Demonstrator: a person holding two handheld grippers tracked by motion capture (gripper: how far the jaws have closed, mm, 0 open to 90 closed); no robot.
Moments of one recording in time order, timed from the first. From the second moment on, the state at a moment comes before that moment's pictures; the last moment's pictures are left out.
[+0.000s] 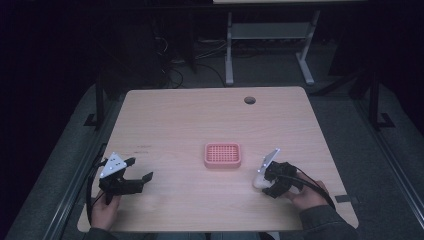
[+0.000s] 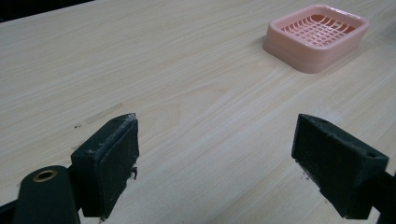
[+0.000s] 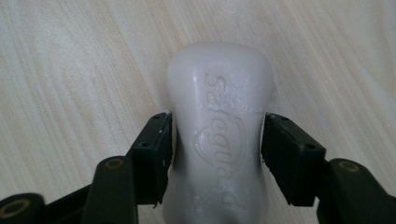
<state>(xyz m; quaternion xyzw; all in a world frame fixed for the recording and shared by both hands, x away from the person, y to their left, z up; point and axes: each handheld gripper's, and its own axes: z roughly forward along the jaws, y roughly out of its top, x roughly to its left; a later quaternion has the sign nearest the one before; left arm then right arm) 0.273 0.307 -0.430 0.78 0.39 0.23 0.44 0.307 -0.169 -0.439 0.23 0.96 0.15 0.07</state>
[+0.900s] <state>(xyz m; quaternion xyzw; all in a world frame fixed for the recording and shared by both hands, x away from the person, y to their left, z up) 0.273 0.310 -0.429 0.77 0.39 0.23 0.44 0.308 -0.163 -0.438 0.19 0.97 0.15 0.06</state>
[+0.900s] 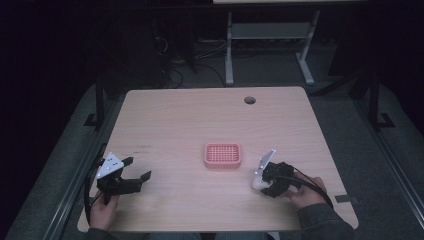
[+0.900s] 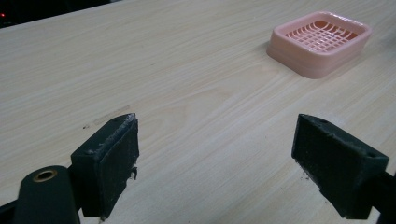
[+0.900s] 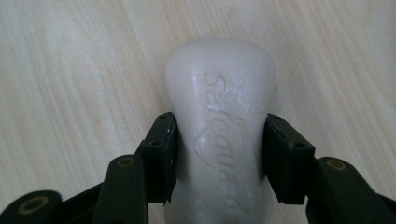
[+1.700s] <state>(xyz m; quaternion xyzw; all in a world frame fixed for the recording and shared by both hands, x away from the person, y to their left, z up) 0.273 0.309 -0.429 0.77 0.39 0.23 0.44 0.322 -0.161 -0.415 0.18 0.96 0.19 0.07</state>
